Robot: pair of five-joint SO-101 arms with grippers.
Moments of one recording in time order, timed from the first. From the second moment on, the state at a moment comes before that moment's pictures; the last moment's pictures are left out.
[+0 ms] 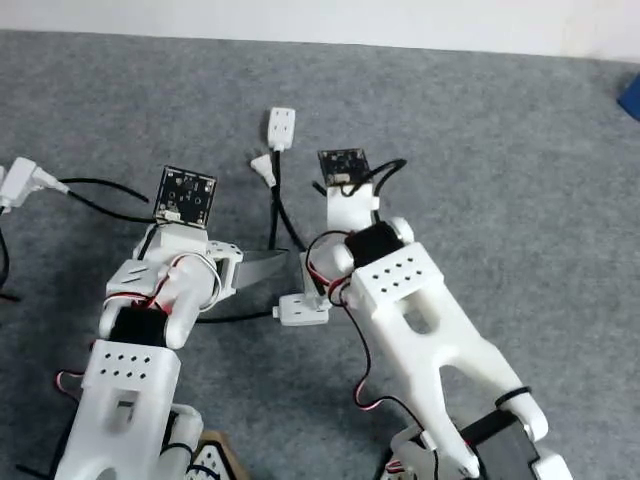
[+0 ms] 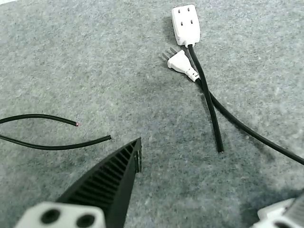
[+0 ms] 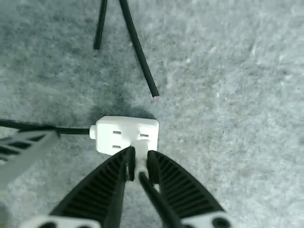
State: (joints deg) left arm -1.1 -57.0 68.4 33.7 -7.4; right arm -35.0 -17.4 28.2 69.1 -17.3
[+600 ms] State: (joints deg) left arm -1.1 -57.0 68.4 33.7 -7.4; right arm -35.0 -10.2 27.0 64.2 -17.3
